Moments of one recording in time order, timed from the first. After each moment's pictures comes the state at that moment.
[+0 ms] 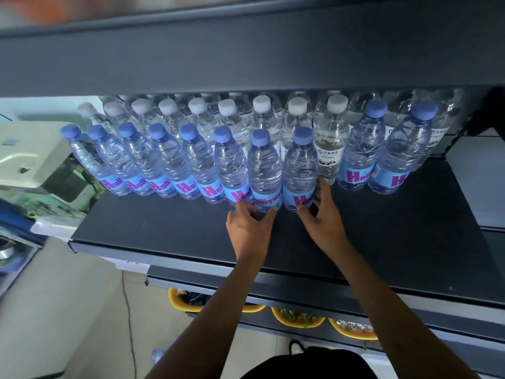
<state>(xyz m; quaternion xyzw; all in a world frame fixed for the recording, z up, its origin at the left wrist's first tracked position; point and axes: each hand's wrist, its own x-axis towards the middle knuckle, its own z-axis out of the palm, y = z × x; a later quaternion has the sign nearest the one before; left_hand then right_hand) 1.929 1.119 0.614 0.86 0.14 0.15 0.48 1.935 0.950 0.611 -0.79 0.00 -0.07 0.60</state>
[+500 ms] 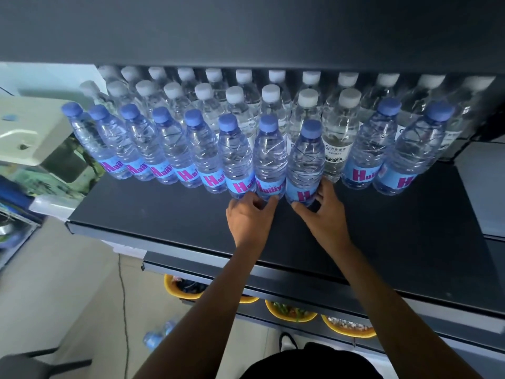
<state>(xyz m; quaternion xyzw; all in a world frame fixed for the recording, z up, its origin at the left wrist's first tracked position) 1.938 1.115 0.620 0.88 0.14 0.15 0.42 1.938 0.950 0.614 -0.81 -0.02 -0.10 0.58</state>
